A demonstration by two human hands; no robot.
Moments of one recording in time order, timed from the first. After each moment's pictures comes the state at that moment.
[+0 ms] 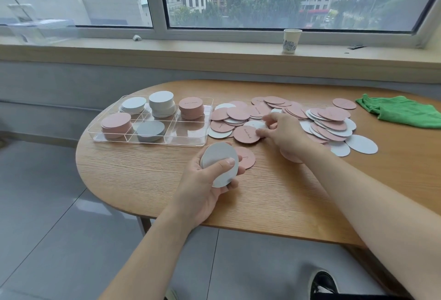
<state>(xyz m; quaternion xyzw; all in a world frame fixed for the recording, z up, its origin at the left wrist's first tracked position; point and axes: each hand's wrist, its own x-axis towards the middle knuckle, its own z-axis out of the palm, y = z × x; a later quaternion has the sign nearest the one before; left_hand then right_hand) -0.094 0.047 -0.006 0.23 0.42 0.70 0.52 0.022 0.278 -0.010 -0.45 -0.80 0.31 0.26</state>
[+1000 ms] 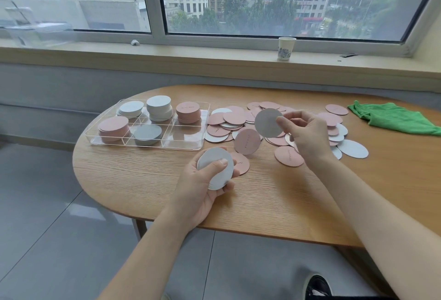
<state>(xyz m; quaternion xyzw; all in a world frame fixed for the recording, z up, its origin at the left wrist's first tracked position) -0.090 0.048 -0.002 0.21 0.43 0.70 0.52 0.067 0.255 0.010 -0.38 -0.64 0.47 0.47</state>
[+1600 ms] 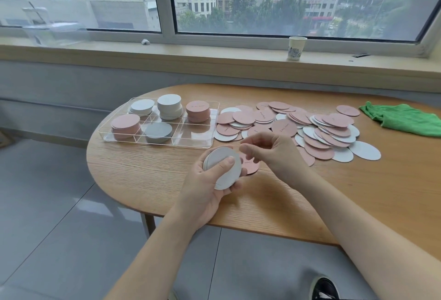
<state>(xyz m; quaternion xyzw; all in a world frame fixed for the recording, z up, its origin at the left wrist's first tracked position) -0.094 0.039 -0.003 0.23 0.40 0.72 0.52 0.029 0.188 0.004 -0.26 -0.76 0.51 0.32</state>
